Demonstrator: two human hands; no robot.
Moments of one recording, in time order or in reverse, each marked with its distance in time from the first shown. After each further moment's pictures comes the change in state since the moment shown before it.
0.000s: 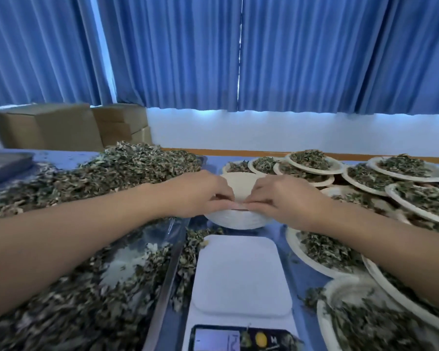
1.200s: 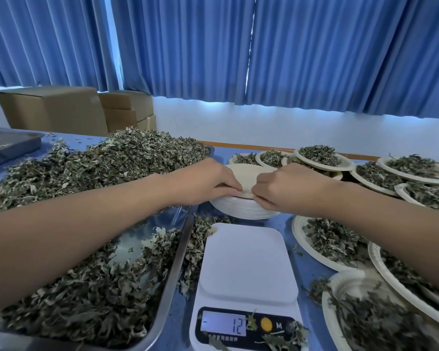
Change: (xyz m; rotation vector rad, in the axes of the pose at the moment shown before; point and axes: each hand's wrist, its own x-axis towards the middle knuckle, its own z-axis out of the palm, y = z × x) left_hand -0.009 -0.003 0.008 -0.136 0.124 0.029; right_hand 0.016 -0.011 -0.003 -0.620 -0.188 -0.243
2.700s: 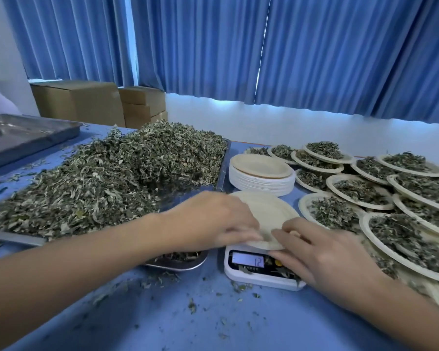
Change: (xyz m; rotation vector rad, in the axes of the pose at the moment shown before) left_hand -0.130 0.109 0.010 0.181 0.161 0.202; right_hand -0.115 -0.148 -0.048 0.319 0.563 0.245
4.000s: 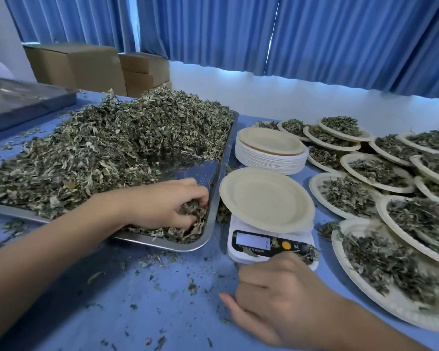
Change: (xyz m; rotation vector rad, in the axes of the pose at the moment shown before) left_hand -0.061 -0.055 0.014 -0.274 -0.454 -0.486; right_hand 0.004 -0.075 0.026 0.415 -0.037 -0.143
